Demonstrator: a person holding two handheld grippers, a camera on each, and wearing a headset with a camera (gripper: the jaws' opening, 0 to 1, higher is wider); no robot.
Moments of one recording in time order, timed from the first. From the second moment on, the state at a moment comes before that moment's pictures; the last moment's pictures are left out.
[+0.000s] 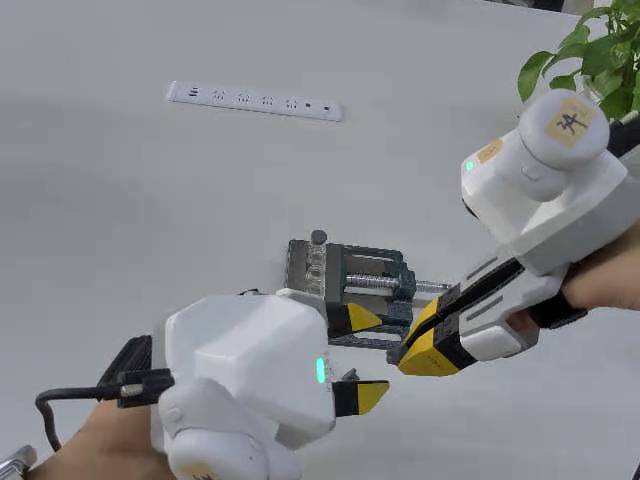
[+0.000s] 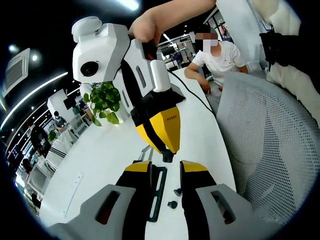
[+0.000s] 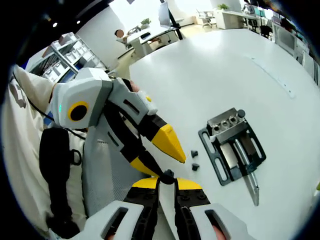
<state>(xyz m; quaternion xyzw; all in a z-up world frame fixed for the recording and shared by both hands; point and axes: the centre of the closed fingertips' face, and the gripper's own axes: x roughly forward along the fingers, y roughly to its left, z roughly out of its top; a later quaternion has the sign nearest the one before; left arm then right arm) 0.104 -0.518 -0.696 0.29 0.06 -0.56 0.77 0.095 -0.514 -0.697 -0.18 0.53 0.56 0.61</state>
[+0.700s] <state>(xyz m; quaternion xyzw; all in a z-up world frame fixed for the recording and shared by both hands) 0.098 -0.527 -0.695 0.30 0.06 -0.58 0.75 0.089 -0.516 -0.698 -0.18 0.53 0.57 0.60</state>
